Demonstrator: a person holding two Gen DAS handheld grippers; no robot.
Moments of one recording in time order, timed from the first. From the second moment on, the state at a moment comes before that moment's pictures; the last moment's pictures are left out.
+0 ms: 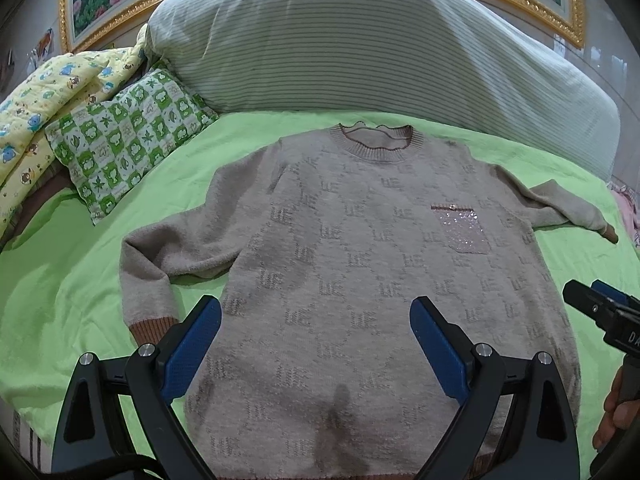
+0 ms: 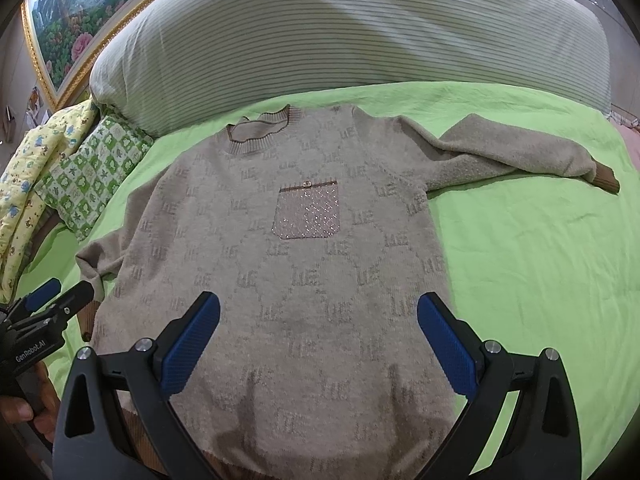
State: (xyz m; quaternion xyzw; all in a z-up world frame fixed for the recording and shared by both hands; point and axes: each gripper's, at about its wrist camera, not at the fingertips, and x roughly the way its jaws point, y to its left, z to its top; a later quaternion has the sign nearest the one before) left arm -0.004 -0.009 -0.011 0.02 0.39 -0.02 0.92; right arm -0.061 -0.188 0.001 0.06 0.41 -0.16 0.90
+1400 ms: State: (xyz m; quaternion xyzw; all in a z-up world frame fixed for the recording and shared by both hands) left arm -0.029 -0.010 -0.022 0.02 0.41 -0.03 0.91; right arm -0.088 -0.160 -0.006 0.05 0.43 -0.15 0.89
